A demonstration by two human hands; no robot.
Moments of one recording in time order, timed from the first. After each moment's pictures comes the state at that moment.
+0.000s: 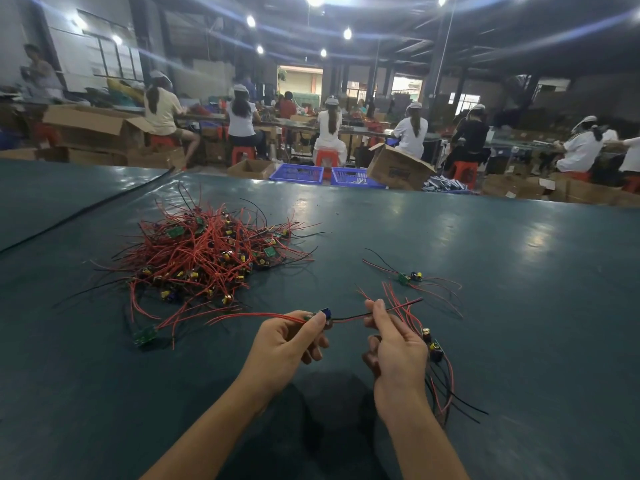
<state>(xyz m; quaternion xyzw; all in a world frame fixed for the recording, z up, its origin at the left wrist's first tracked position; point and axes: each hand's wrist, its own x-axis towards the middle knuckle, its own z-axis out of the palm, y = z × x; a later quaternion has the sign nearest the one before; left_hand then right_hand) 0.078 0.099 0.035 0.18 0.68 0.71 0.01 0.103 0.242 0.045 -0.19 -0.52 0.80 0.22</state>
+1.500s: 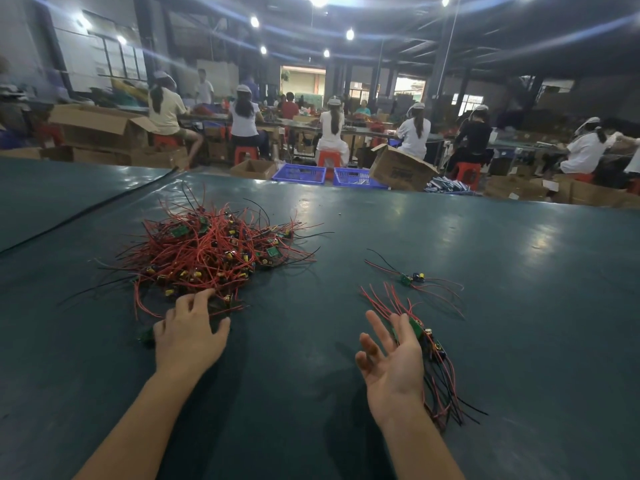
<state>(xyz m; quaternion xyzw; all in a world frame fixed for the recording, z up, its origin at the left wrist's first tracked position) 0.022 0.002 0.009 -0.09 0.97 0.20 -0.14 0.103 0.245 0.032 -0.23 -0.39 0.88 0.15</state>
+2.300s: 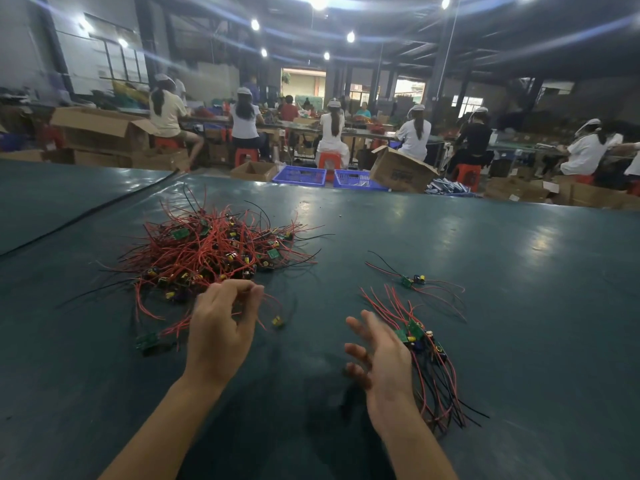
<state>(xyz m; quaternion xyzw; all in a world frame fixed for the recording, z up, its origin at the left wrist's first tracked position) 0.046 0.040 0.035 0.17 0.81 0.38 -0.42 0.101 0.238 0.031 -0.18 -0.49 0.85 0.11</state>
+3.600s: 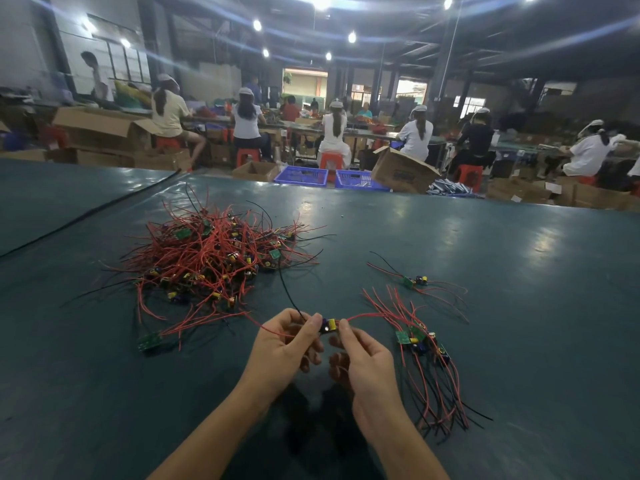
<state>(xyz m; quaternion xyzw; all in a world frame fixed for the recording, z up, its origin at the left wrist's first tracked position) 0.070 0.097 0.025 0.13 0.66 0.74 -0.01 0.102 0.215 0.025 -0.15 -0.58 0.80 0.10</state>
